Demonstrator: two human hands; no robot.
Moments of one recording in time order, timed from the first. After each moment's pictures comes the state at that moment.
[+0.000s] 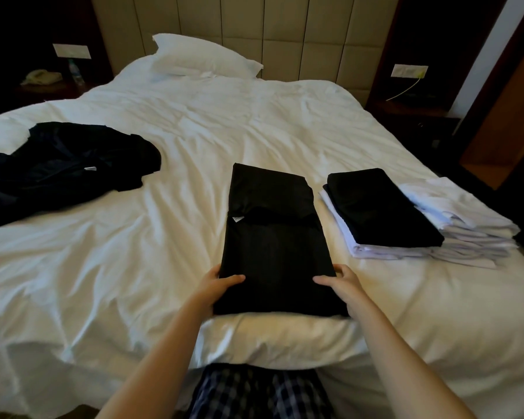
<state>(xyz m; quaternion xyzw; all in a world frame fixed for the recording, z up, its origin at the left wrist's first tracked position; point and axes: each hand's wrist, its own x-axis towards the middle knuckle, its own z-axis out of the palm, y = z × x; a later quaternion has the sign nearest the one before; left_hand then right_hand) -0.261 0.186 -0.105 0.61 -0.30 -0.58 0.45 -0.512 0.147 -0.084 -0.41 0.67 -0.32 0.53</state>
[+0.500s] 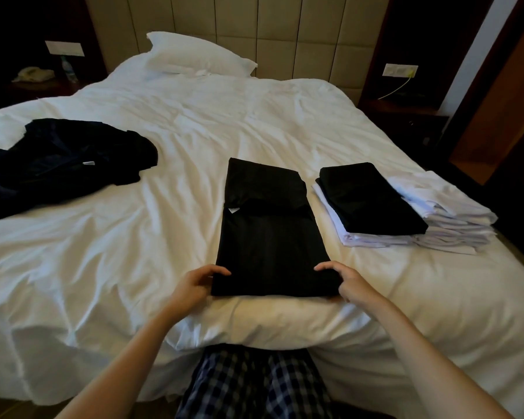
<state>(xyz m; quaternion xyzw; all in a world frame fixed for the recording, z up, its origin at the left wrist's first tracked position) -0.230 0.228 -0.109 0.61 -0.56 -0.41 0.38 -0.550 0.176 -0.081 -0.61 0.56 -0.25 0.50</state>
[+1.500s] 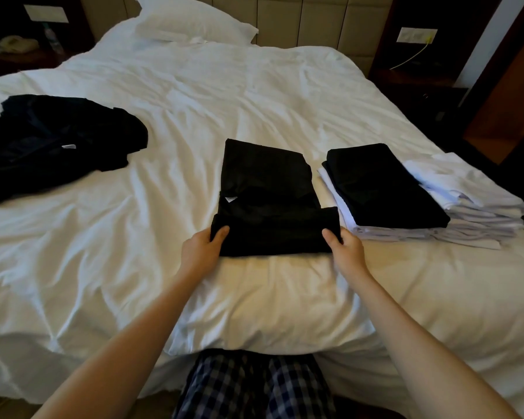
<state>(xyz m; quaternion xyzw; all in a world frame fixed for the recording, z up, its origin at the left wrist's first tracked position) -0.253 0.158 -0.087 0.76 -0.51 -0.25 0.33 -0.515 0.121 -0.089 -0.56 0.62 -0.40 0.37</state>
